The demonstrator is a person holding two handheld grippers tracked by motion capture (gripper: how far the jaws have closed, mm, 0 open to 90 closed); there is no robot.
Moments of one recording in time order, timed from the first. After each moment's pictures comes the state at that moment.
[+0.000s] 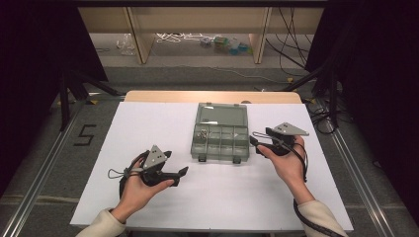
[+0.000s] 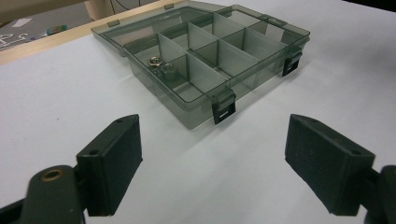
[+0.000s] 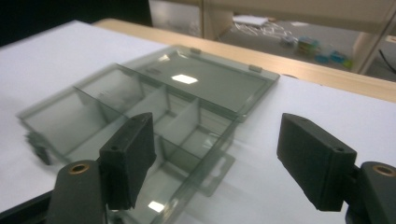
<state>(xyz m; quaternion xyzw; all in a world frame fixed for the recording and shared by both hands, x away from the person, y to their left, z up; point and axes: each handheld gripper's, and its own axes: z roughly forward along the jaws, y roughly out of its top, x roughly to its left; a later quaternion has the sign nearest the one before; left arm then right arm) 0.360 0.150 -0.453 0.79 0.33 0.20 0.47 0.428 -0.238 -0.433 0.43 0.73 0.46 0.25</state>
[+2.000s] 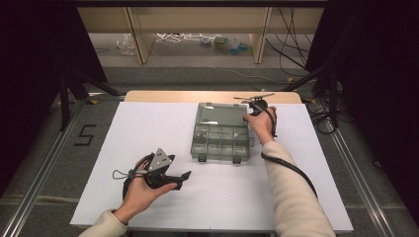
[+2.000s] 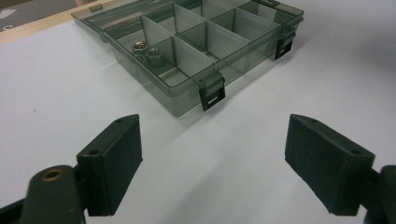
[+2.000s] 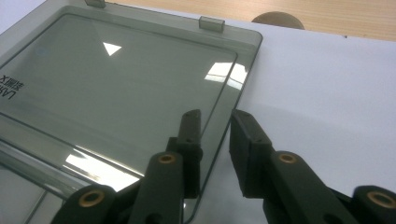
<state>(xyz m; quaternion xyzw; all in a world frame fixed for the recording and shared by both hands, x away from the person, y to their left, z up) 0.359 0.144 -0.462 0.81 0.32 0.19 0.45 0.584 -0.201 -0.463 0.58 0.74 0.31 0.15</state>
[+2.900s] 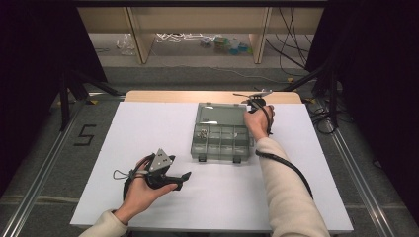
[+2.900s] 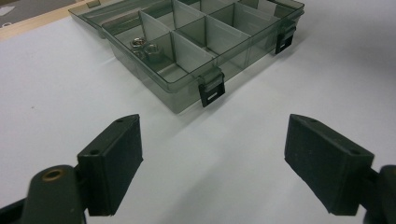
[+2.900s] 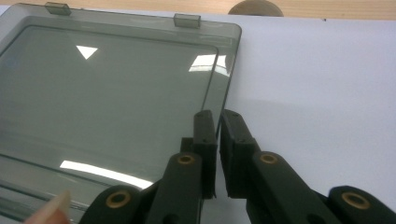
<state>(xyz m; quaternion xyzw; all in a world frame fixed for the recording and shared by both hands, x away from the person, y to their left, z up) 0.359 0.141 -0.464 0.81 0.33 0.18 0.45 0.591 -0.191 -0.461 0.63 0.71 0.27 0.16</state>
